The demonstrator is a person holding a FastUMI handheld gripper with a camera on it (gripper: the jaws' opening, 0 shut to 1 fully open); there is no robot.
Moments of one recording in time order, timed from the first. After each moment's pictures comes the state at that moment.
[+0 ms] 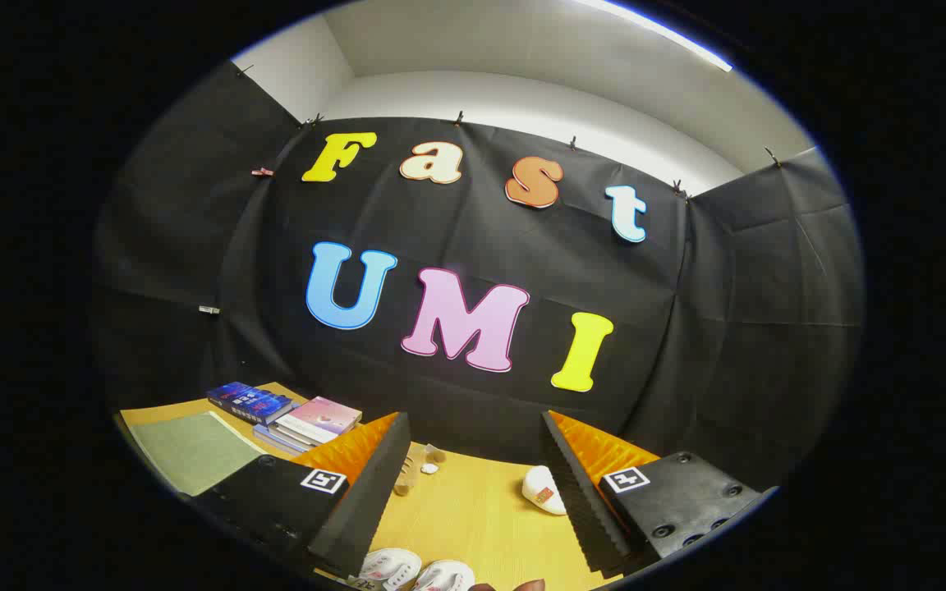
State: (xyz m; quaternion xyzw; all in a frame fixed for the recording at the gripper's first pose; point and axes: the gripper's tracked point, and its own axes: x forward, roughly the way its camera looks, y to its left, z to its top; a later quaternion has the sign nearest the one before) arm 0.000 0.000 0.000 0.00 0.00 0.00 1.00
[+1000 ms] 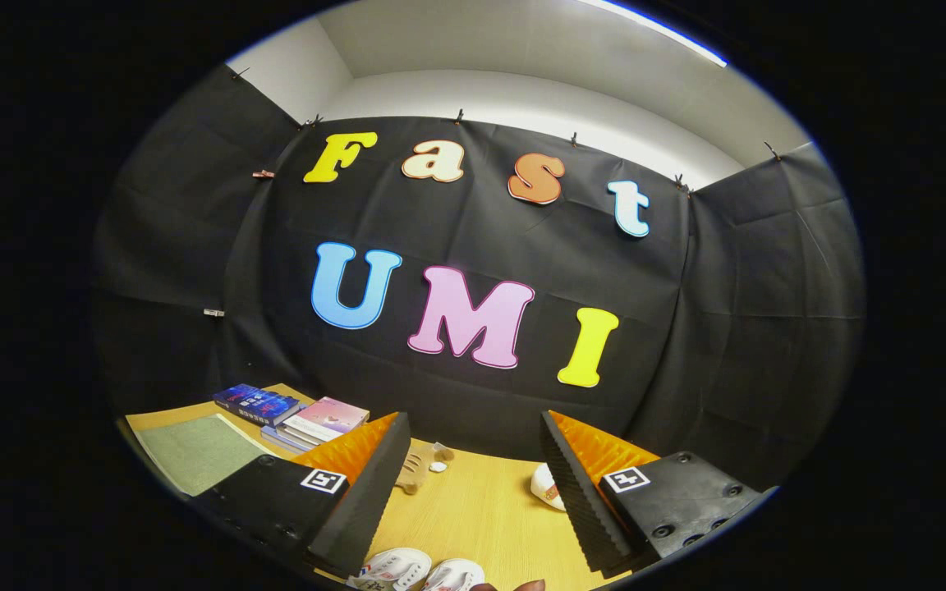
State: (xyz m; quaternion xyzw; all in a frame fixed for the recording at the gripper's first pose) arm -0.005 0.006 0.000 0.01 0.01 0.00 1.00
